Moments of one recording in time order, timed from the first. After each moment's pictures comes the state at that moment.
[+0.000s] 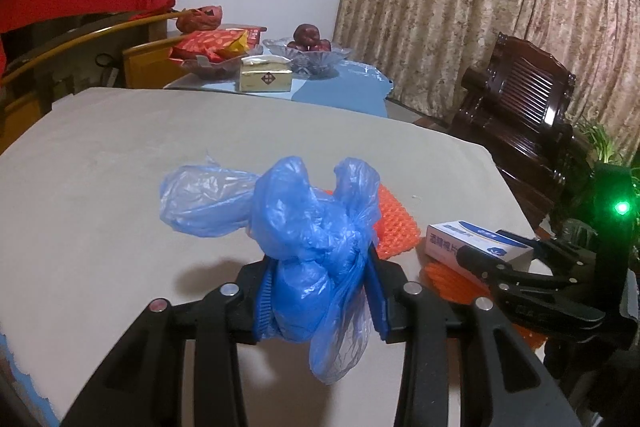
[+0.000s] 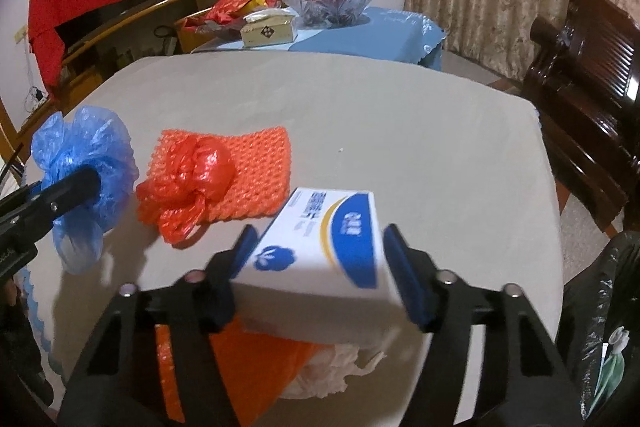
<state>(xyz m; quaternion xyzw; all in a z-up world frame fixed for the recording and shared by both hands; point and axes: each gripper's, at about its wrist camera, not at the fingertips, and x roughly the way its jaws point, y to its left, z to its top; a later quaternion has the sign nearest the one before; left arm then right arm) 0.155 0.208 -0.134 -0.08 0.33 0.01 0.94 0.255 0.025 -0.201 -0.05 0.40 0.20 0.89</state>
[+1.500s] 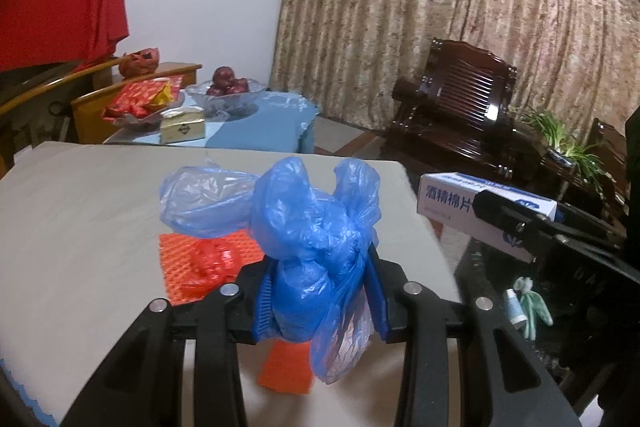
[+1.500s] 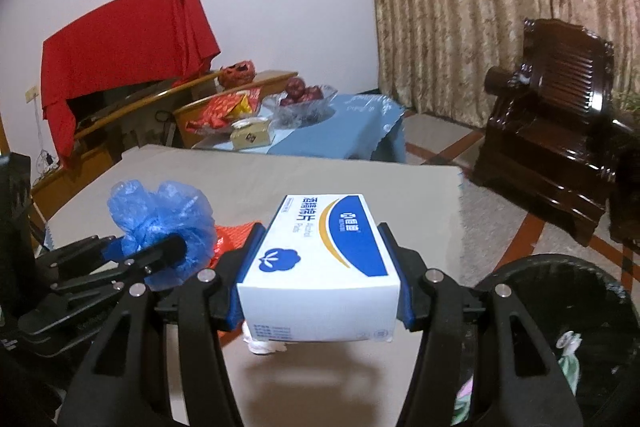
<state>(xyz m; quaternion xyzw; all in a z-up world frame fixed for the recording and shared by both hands) 0.138 0.098 -0.069 -0.05 0.28 -0.08 0.96 0.177 -0.092 -0.082 0.02 0.26 0.18 0.95</state>
